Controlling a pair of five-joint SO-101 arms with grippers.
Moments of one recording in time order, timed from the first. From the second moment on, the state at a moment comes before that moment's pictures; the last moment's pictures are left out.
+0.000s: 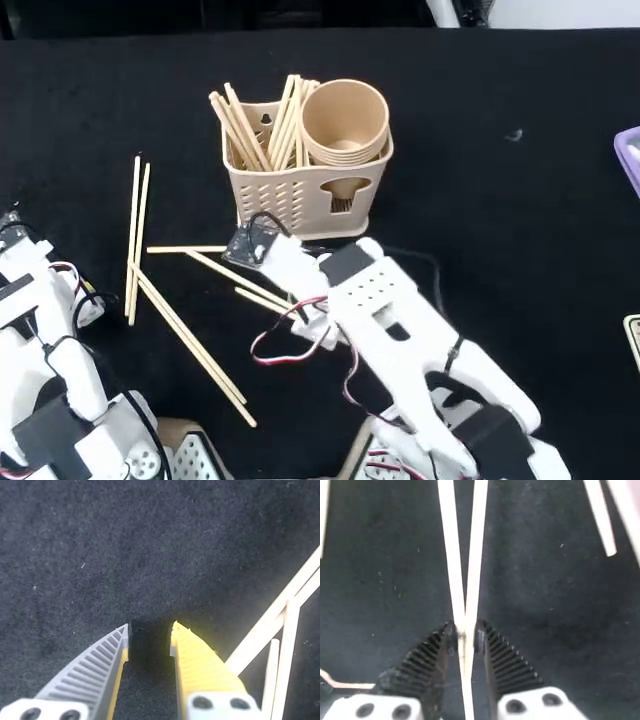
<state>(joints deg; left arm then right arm) -42.4 -19.6 56.9 44.4 -0.4 -32.8 -21.1 47.5 69.6 31.8</state>
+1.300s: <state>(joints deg) -42.5 -19.6 56.9 44.4 -0.4 -29.7 -20.1 62.6 63.2 37.1</state>
